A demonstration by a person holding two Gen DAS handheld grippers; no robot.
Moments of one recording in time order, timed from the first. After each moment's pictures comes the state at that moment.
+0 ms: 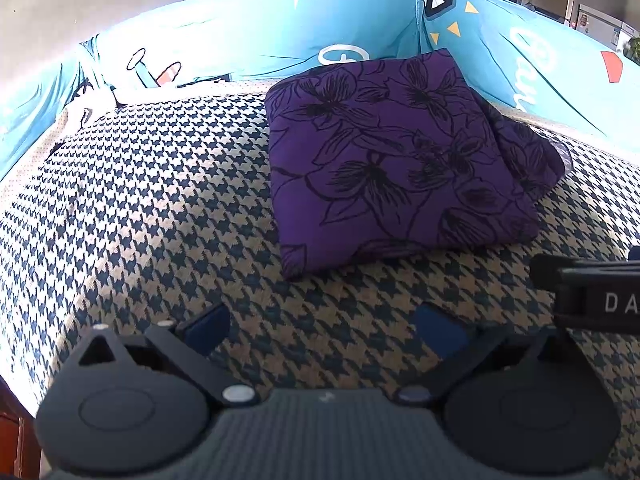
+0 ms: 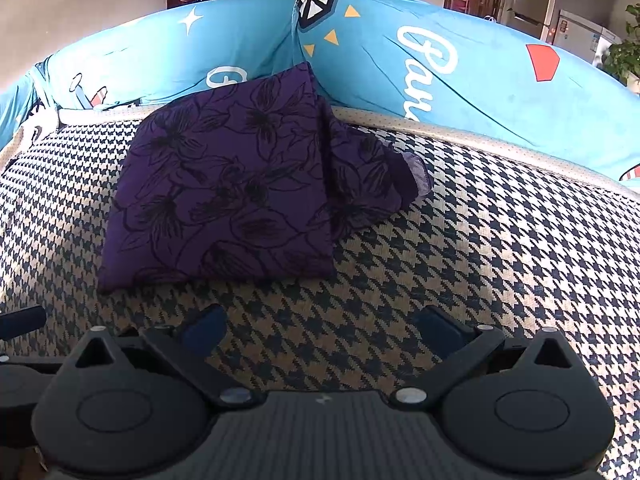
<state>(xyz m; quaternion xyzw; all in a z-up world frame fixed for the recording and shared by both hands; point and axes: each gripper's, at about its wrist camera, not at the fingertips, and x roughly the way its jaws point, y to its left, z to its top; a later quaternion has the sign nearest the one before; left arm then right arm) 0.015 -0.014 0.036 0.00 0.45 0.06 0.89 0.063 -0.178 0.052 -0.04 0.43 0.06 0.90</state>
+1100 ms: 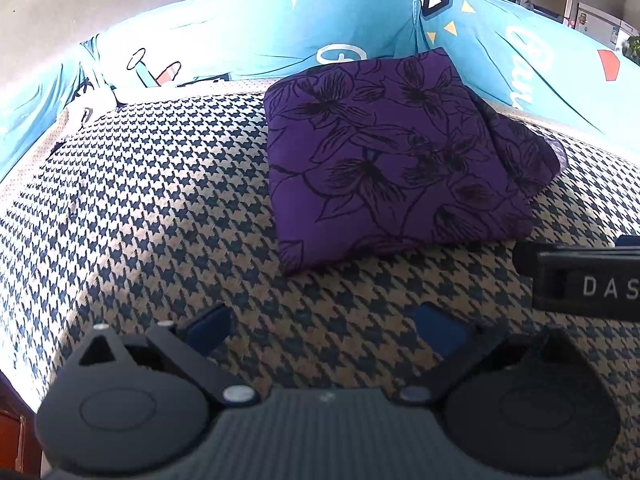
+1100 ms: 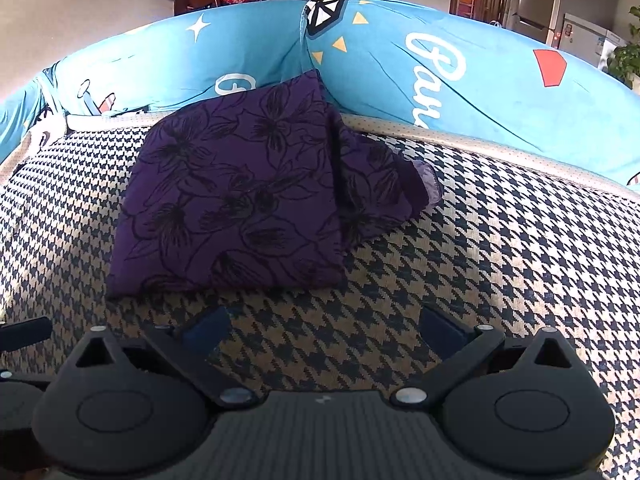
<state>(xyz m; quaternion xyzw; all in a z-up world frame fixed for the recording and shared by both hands) 0.010 -0.017 0.038 0.00 0.45 0.06 0.89 0.064 -0.176 0.053 -0.03 0.42 0.07 0.90</state>
